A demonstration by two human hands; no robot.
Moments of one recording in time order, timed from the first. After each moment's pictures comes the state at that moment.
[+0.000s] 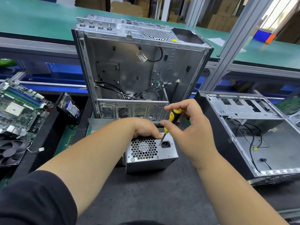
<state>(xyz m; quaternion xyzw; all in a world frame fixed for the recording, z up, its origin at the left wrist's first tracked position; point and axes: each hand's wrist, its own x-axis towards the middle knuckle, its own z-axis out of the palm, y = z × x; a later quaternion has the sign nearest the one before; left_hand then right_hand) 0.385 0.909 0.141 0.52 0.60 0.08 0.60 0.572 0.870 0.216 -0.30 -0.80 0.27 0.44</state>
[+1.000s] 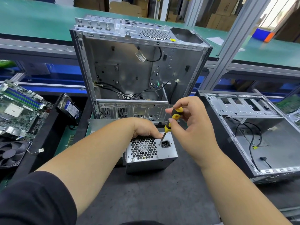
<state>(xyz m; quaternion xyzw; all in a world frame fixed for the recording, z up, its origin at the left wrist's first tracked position) 0.384 0.908 0.140 0.49 0.60 0.10 0.62 0.575 0.878 0.214 -0.26 -0.81 0.29 0.45</state>
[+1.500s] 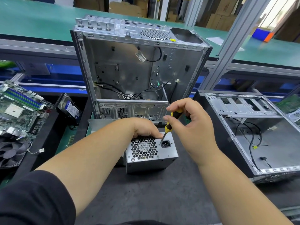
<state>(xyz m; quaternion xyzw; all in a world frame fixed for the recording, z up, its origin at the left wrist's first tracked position) 0.387 0.902 0.146 0.51 0.62 0.09 0.59 0.571 0.876 0.216 -0.31 -0.80 0.25 0.45</state>
